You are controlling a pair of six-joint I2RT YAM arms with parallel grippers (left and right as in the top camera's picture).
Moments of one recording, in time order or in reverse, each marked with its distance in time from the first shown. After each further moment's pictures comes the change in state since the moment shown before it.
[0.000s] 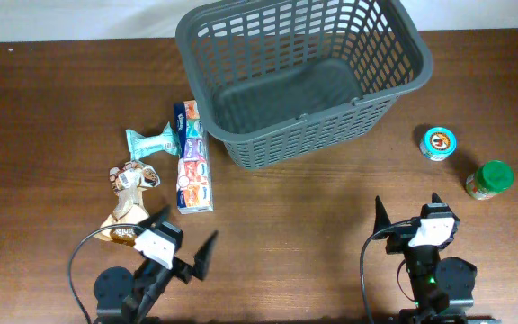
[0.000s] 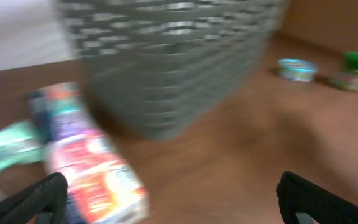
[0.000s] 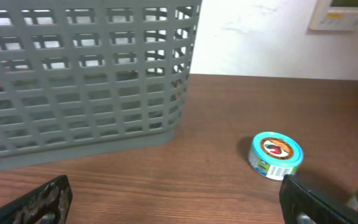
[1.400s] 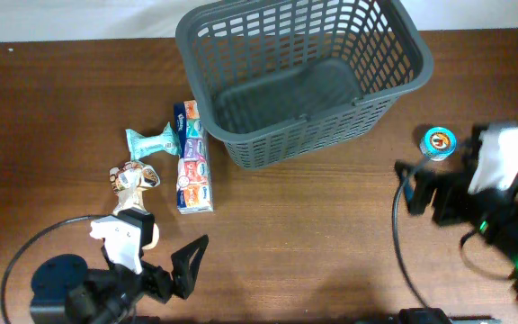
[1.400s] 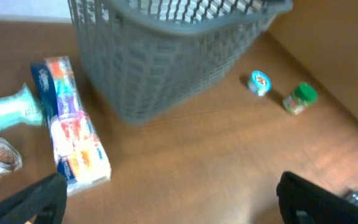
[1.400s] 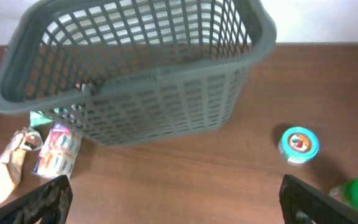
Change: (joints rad) left arm 0.001 0.443 0.830 -0.669 -0.030 -0.142; right arm 0.001 0.945 1.478 -0.991 -0.195 0.041
